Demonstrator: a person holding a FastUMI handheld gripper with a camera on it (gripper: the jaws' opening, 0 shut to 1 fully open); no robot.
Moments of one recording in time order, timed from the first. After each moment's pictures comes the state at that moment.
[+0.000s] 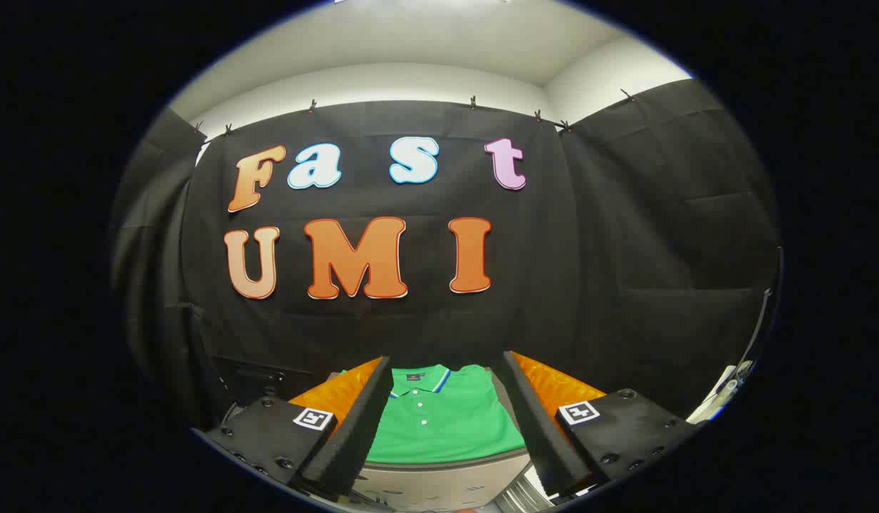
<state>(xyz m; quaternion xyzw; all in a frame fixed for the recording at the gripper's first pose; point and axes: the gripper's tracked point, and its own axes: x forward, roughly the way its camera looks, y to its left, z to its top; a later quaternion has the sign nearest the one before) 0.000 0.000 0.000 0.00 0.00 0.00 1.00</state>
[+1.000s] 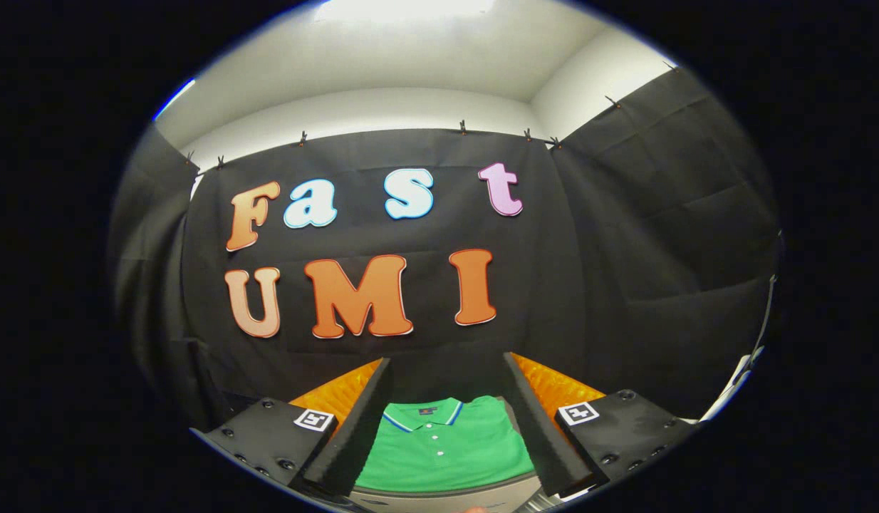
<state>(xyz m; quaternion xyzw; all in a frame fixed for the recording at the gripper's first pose) 0.010 0.011 0.044 0.04 -0.05 0.01 1.00</state>
